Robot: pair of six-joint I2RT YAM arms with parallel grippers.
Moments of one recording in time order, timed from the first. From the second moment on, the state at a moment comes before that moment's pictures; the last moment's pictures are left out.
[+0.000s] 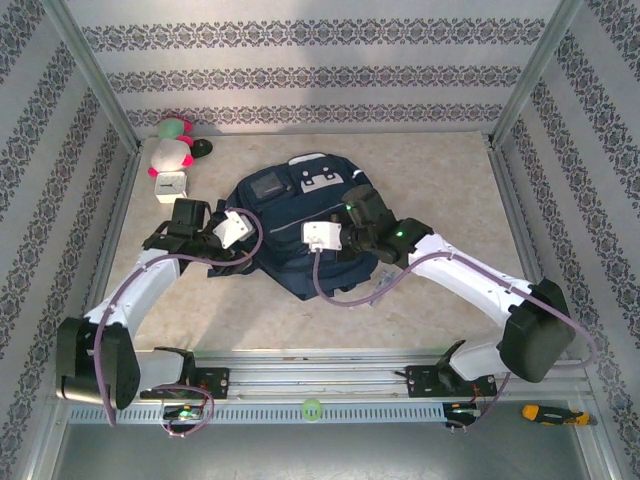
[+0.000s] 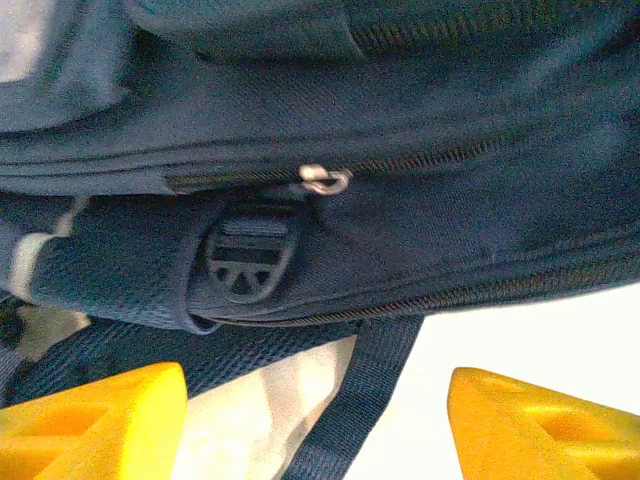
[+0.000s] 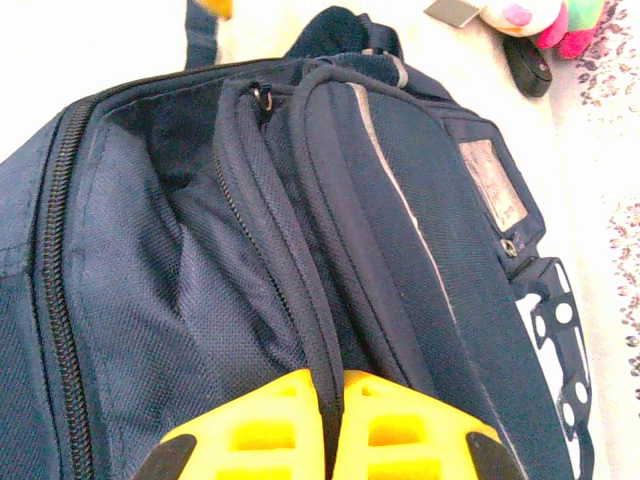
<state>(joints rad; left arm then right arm) -0.11 1.27 0.81 -0.53 0.43 0.75 0.70 1.40 1.09 -0.41 -0.26 -0.93</state>
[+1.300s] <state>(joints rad) -0.17 1.38 0.75 -0.16 0.69 0.62 0.65 1.46 1.09 -0.27 -0.33 -0.63</state>
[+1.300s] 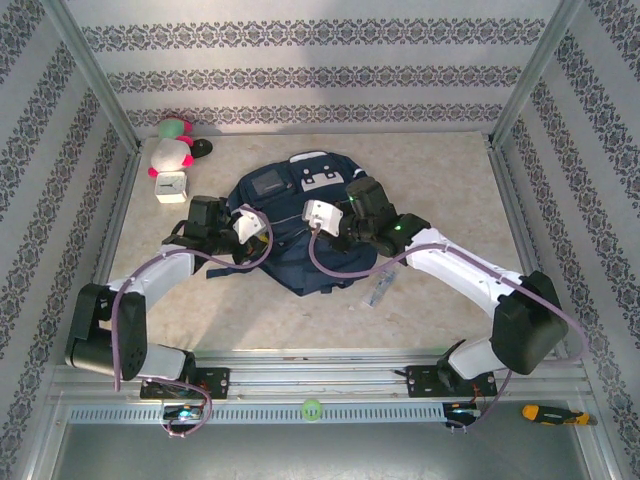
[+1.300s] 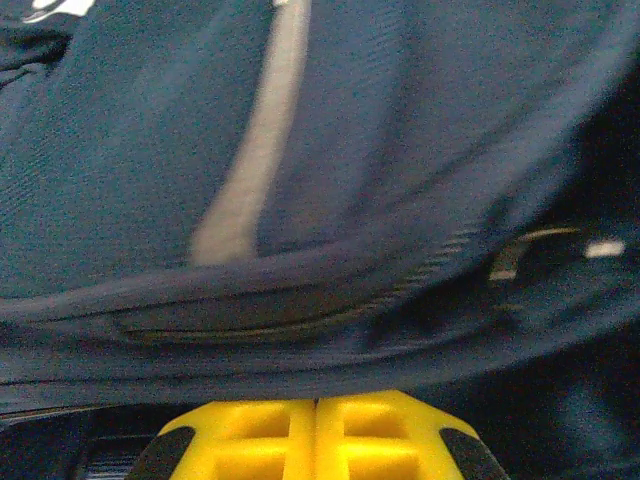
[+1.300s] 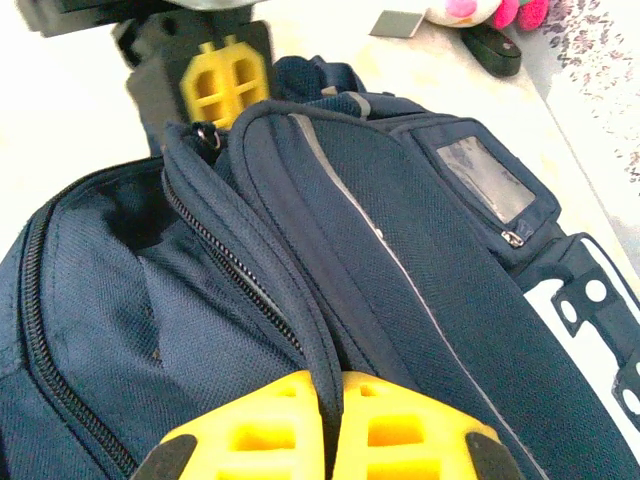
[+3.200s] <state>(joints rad) -0.53 1.21 0.73 -0.20 0.48 -0.16 0.57 1.30 0.78 -0.07 -0.23 0.52</state>
